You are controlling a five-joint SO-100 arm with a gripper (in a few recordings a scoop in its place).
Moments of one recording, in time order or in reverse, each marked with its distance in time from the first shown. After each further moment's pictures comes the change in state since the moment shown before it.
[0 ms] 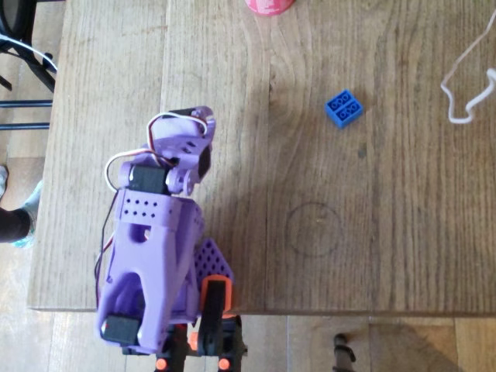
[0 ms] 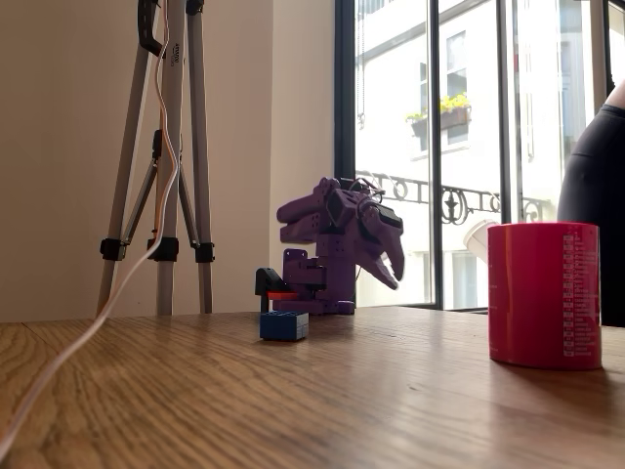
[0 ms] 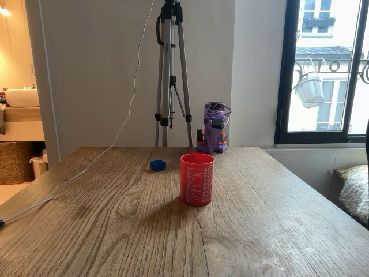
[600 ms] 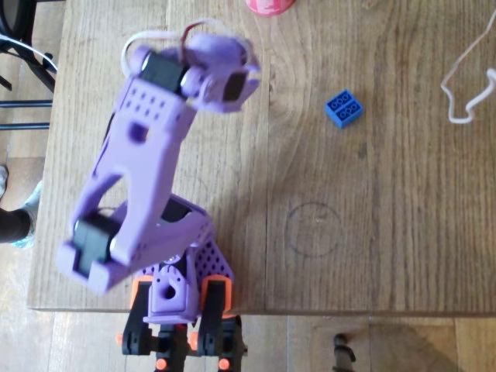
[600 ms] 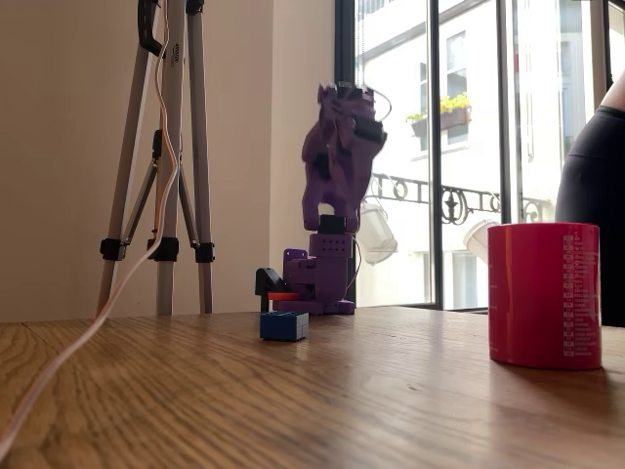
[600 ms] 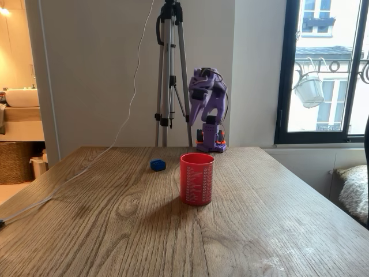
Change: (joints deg) arm 19.2 -57.4 -67.0 25.0 4.0
